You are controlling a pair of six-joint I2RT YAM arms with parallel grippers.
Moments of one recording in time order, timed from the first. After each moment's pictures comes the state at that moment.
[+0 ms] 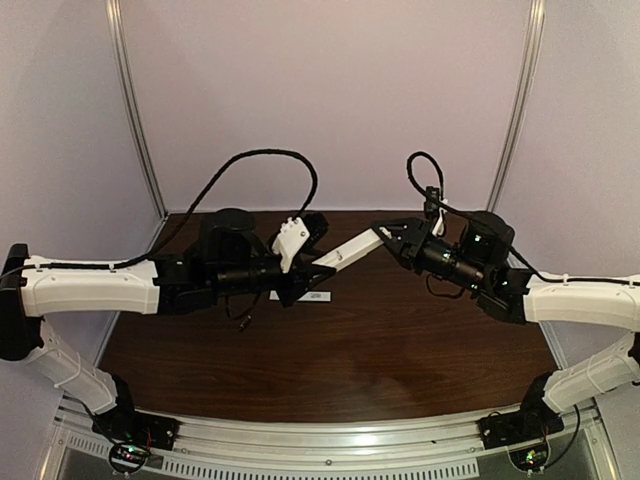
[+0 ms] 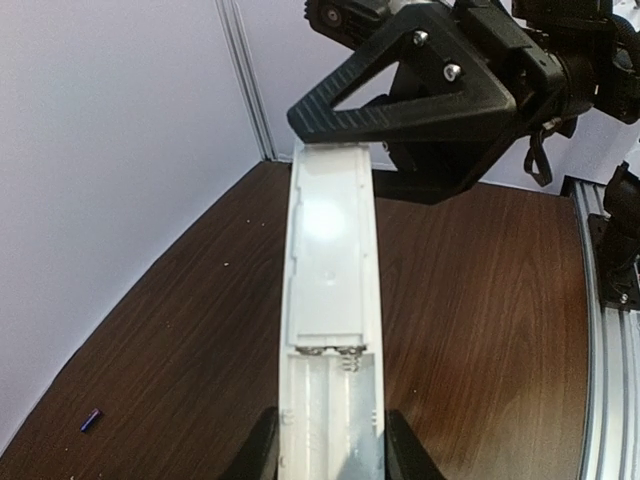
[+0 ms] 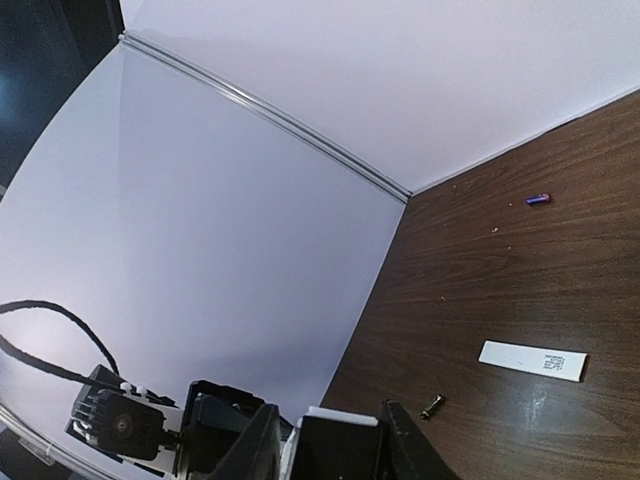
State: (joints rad) left arm -1.03 1.42 0.98 0.16 0.04 0.18; right arm 0.77 1.24 0.72 0.56 -0.15 1.01
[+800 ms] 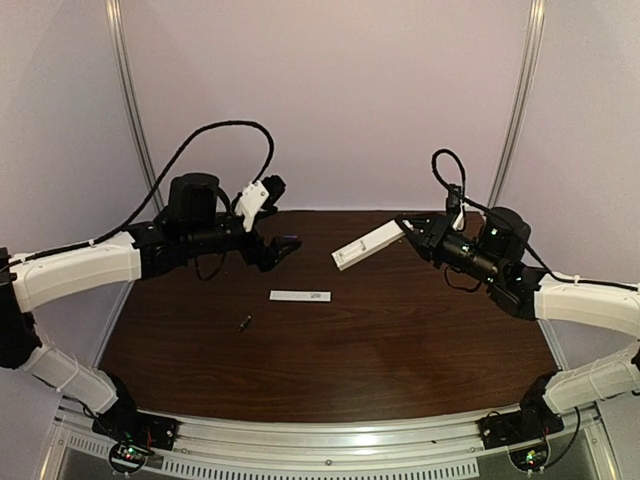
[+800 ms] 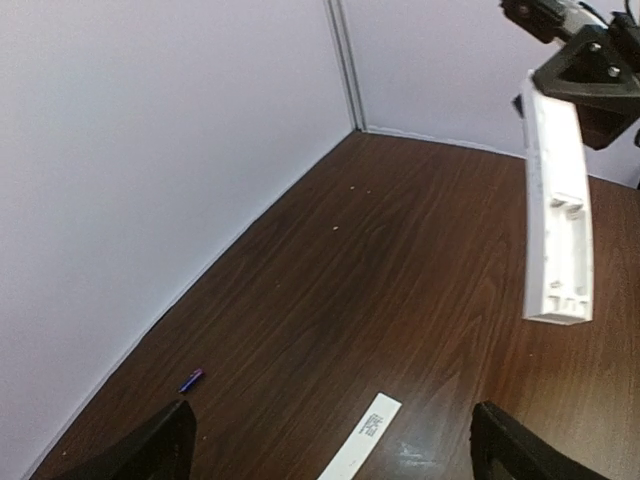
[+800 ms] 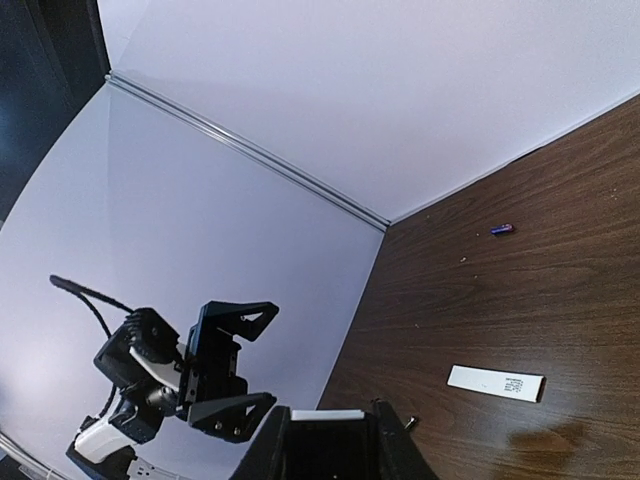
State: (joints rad) left arm -0.77 1.37 1.04 0.03 0.17 0.27; right arm 0.63 1.18 0.67 0.54 -0.21 1.04
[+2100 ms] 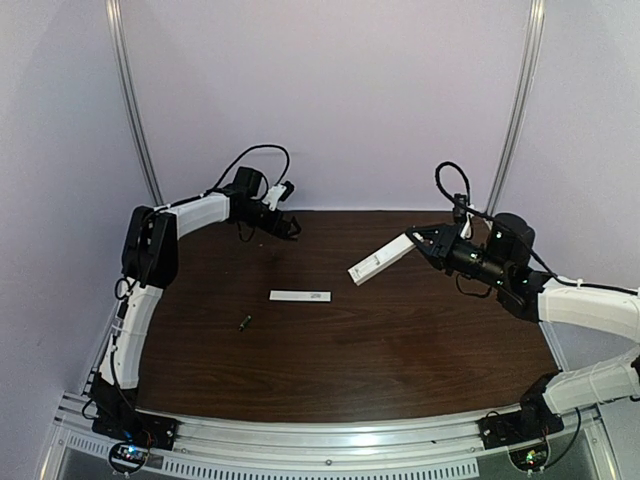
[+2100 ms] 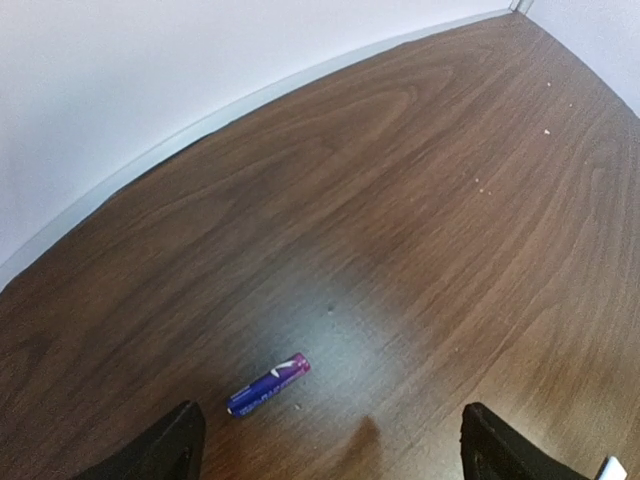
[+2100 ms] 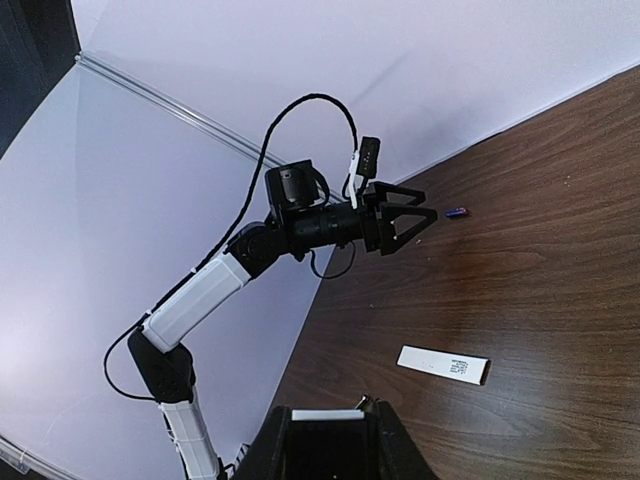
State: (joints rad) left arm -0.38 2.51 2.16 -0.43 0.41 0.16; right arm 0.51 1.16 0.61 0.49 -0.33 0.97
